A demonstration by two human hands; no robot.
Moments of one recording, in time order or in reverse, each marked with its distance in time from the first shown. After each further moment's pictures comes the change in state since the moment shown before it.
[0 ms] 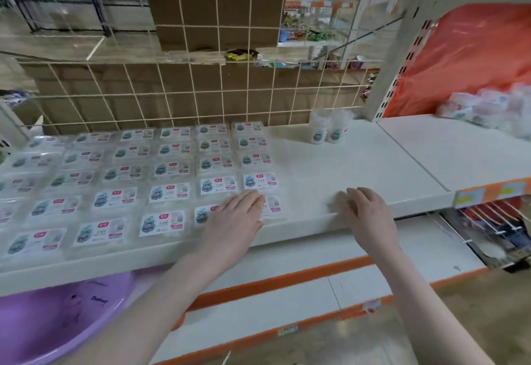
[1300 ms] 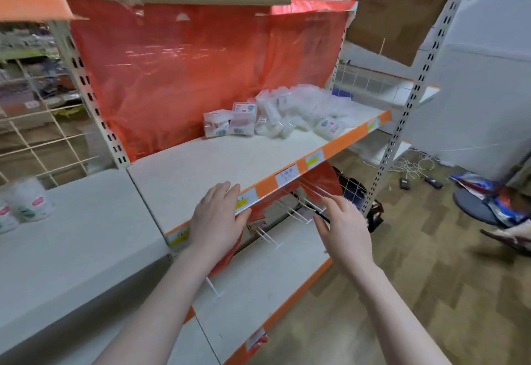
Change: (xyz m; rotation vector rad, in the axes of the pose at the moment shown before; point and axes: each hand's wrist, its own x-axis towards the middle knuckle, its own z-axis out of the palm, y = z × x) left_hand 0.269 0.470 0.029 -0.181 0.152 0.163; right_hand -0.017 0.430 -0.215 -0.212 0.283 0.251
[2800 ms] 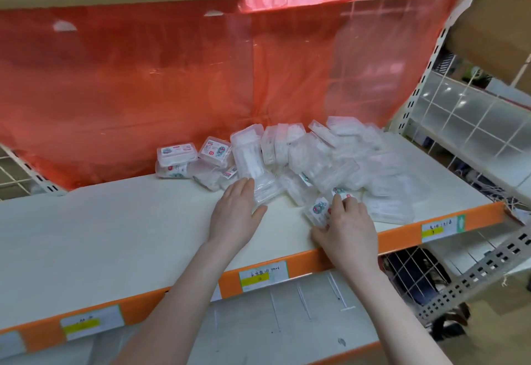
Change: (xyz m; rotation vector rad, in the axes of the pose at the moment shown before) left_hand 0.323 0.116 0.134 0.051 0.096 -0.397; right_hand 0.347 0.186 0.126 0.022 -0.275 -0.255
